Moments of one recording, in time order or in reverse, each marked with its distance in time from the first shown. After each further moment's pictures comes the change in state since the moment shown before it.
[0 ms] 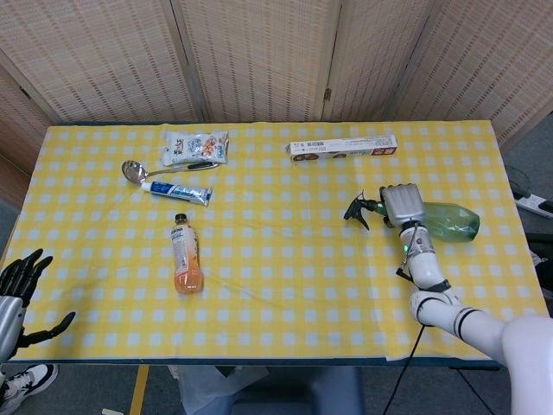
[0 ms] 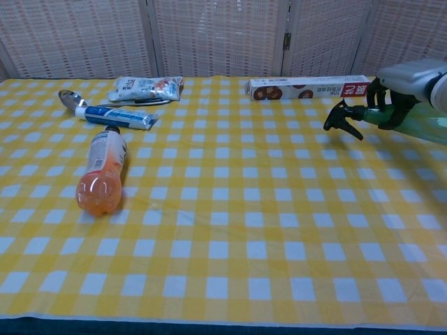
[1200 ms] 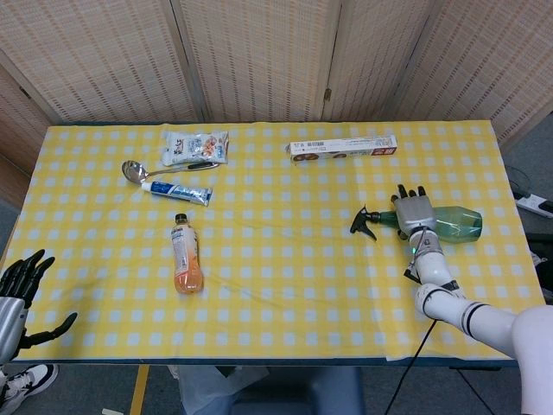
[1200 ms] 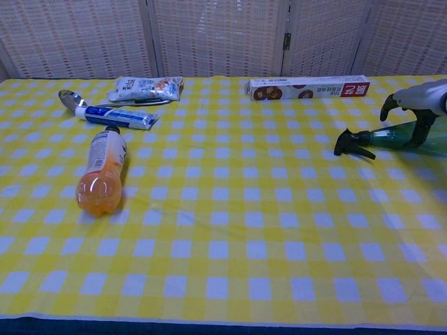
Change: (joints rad) left arm 0.002 -0.005 0.002 -0.002 0.009 0.010 0.006; right arm 0.071 0.061 -0.089 -0.054 0.366 -0.134 -0.219
